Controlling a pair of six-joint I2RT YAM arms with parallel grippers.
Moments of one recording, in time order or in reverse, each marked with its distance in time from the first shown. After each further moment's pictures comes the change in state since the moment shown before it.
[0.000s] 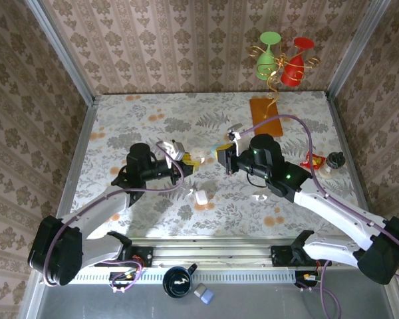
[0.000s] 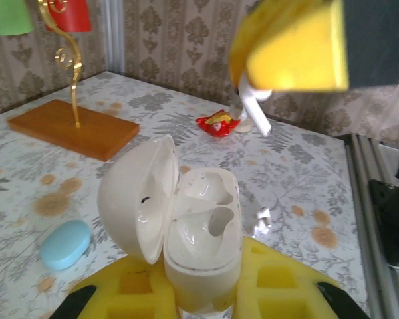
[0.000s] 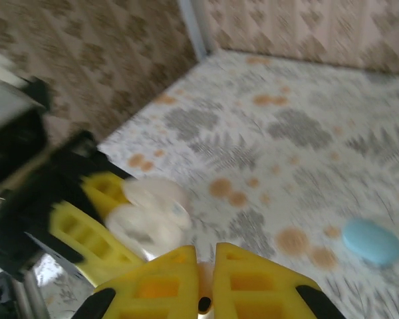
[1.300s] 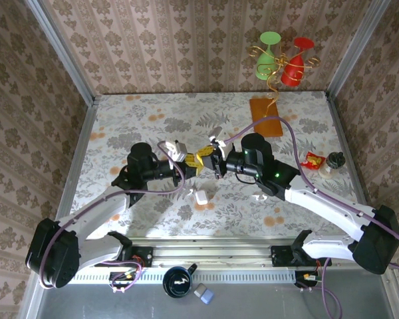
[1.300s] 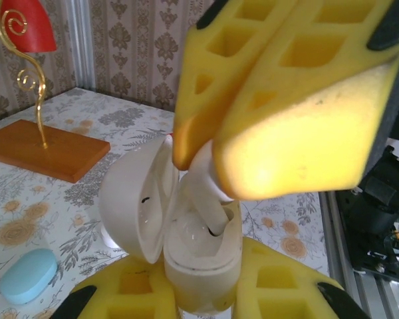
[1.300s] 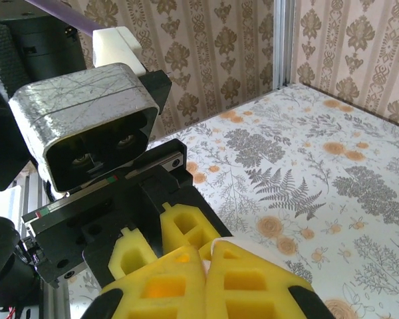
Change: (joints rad) left arm -0.038 -0.035 0.027 -0.005 0.012 -0.043; right arm 0.064 0.092 0.030 0.138 -0.140 -0.179
